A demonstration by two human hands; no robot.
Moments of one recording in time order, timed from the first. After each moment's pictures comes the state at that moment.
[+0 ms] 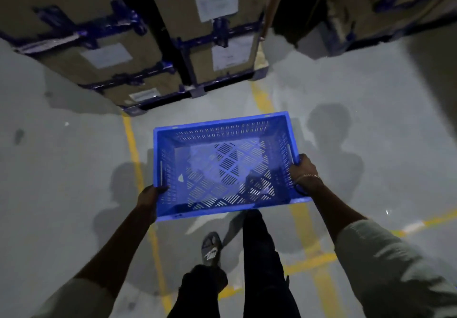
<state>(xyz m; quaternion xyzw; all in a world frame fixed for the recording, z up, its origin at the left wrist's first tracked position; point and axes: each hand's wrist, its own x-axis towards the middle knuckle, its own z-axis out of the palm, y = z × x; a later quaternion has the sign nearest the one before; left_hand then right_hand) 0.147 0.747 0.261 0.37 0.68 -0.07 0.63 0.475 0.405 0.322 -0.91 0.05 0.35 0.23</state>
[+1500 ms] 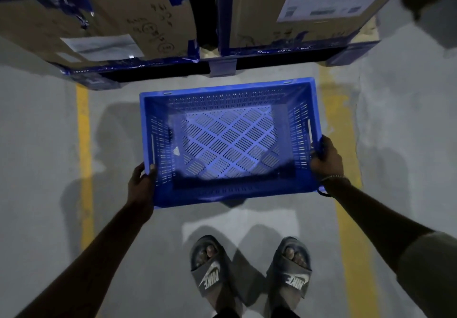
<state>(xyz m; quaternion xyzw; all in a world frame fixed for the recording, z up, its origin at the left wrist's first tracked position) 0.285 0.914 -0.200 0.39 0.67 0.13 0.62 0.647 0.640 -0.184 -0.92 -0.08 0.30 0.23</state>
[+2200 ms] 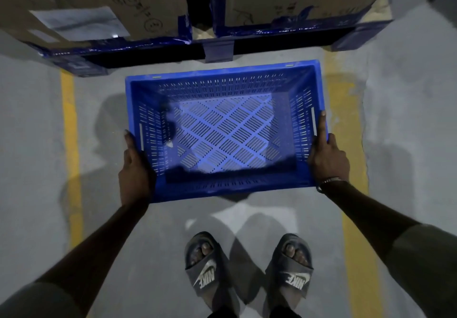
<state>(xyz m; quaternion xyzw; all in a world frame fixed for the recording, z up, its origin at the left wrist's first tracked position) 0.312 0.897 -0.186 0.78 0.57 -0.03 0.27 0.636 0.630 -0.208 -0.95 -0.25 0.18 0.08</state>
